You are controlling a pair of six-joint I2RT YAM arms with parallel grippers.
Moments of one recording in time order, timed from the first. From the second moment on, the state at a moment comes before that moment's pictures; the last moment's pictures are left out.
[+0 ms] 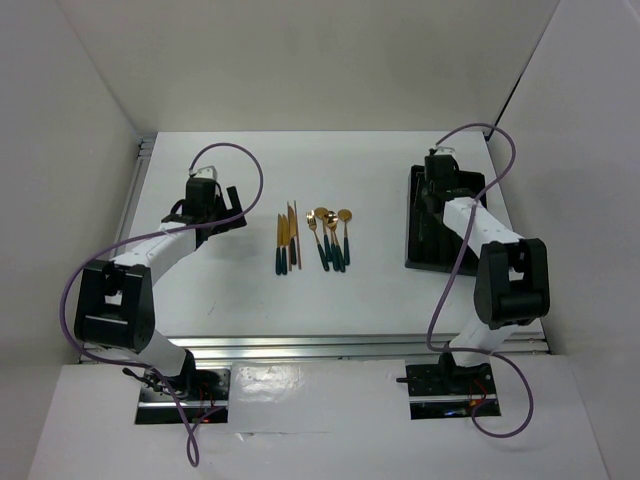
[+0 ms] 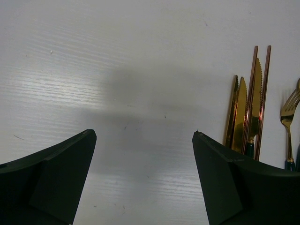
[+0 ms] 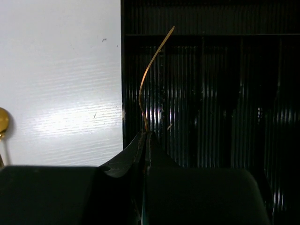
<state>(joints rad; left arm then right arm) -0.12 1.53 0.94 -0.14 -0.09 -0.38 0.10 1.64 1.14 -0.23 0.22 0.21</state>
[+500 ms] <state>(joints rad) -0.12 1.56 0.94 -0.14 -0.08 -0.38 0.10 1.73 1.14 -0.23 0.17 0.15</state>
